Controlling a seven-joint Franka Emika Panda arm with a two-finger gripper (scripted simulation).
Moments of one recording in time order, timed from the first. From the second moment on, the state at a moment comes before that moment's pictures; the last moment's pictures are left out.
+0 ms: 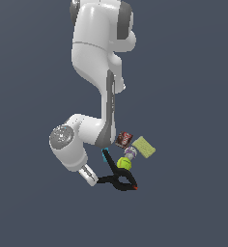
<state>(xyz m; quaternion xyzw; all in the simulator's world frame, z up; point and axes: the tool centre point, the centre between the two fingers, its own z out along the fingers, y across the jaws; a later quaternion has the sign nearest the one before) 0.111 -0.146 0.023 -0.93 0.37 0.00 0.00</state>
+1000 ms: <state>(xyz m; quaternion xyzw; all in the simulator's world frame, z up) 0.078 -0.150 0.073 -0.93 0.37 0.00 0.00</state>
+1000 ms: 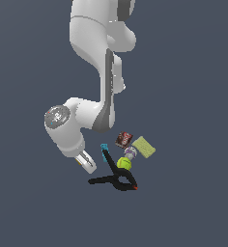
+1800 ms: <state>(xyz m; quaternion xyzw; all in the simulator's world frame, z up) 0.002 -0.161 0.194 -0.93 0.37 0.00 0.00</state>
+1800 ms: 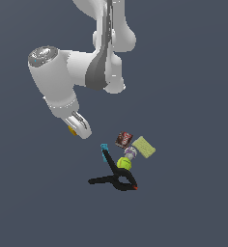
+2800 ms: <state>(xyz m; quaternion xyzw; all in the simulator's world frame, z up) -0.092 -0.176 0.353 -0.93 0.37 0.00 0.00</state>
